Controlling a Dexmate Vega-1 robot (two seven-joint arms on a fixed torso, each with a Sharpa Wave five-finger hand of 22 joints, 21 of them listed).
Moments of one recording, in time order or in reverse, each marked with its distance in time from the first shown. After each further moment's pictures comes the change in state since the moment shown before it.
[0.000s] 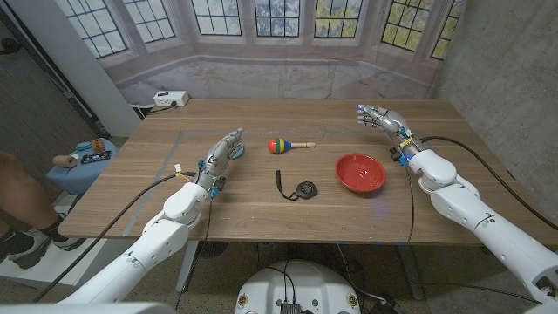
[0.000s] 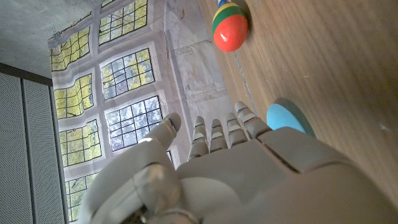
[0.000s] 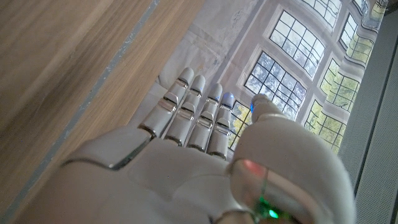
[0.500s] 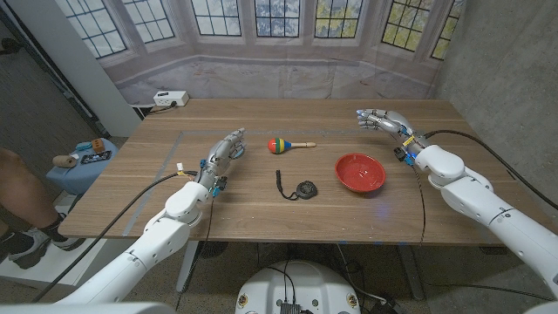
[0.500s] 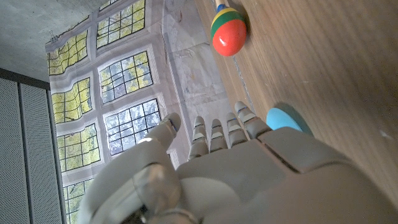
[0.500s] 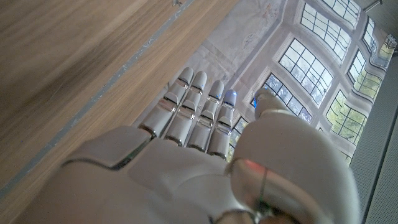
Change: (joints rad) left arm -0.009 0.004 0.014 -0.009 0.013 0.024 0.018; left_hand 0.000 0.000 0.001 -0.007 0.000 0.000 0.000 0.000 0.000 0.000 0.000 0.000 0.000 0.000 0.000 0.000 -0.003 0.000 0.000 0.000 0.000; right arm 0.010 -0.089 -0.014 -0.059 -0.089 -0.159 0.027; right_hand 0.057 -0.057 -0.004 -0.024 0.024 0.053 -0.007 0.007 0.015 0.045 0.002 0.050 0.036 0.073 -0.009 0.002 0.023 0.014 0.007 0.000 0.000
